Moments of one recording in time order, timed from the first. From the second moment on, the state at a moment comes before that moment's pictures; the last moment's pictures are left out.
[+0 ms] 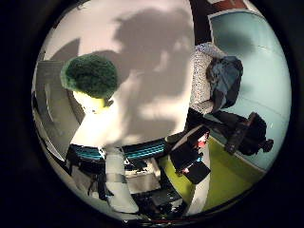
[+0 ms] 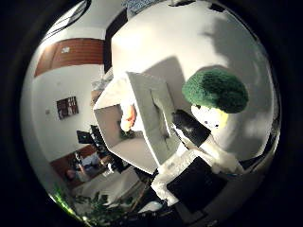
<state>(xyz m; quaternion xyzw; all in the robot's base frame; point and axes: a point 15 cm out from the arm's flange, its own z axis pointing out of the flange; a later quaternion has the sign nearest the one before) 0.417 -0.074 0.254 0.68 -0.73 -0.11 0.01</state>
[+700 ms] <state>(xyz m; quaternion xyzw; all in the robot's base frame) 0.382 -0.092 0.137 0.65 -0.75 -0.15 0.04</state>
